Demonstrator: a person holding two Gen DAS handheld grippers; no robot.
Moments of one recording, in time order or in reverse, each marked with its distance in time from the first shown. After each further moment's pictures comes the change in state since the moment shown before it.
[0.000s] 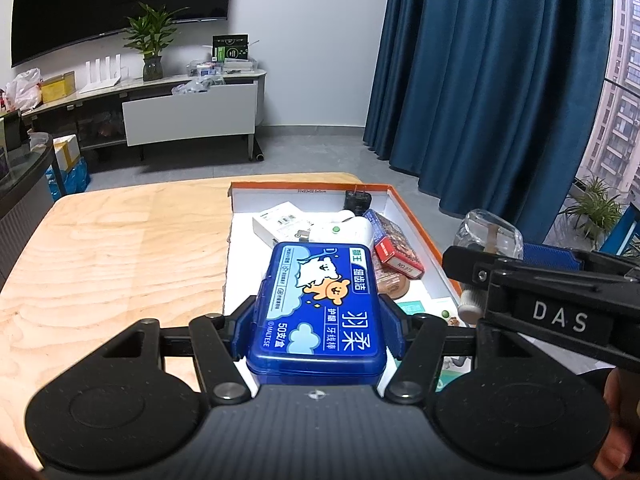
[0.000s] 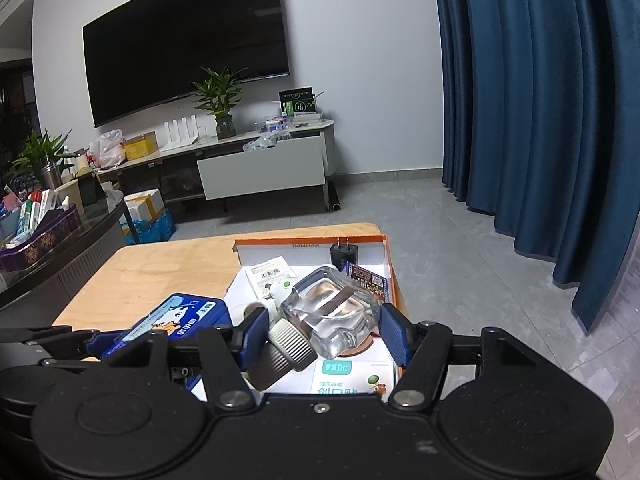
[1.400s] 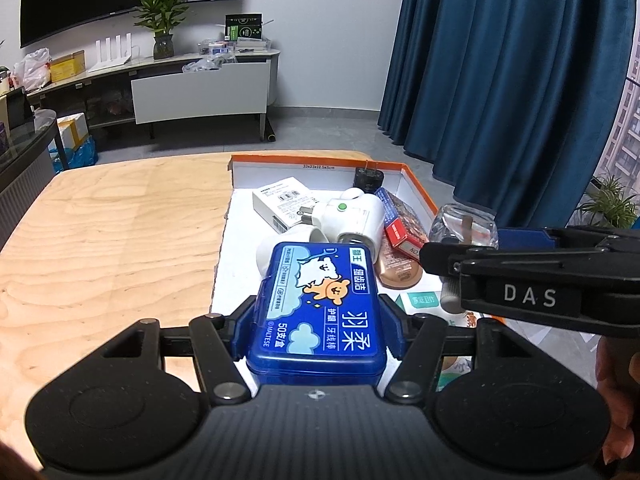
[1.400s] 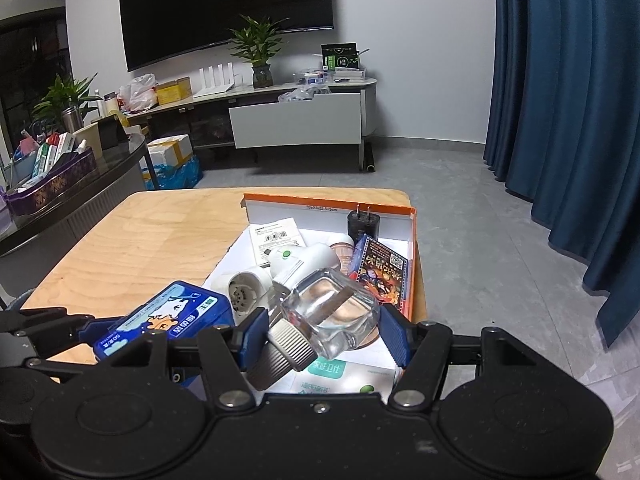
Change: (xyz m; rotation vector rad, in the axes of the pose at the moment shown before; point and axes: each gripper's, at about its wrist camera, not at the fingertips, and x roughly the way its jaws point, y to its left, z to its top) left arm 0.022 -0.002 -0.002 -0.037 0.055 0.033; right arm 0.053 -0.019 0.009 -0.120 0.140 0.101
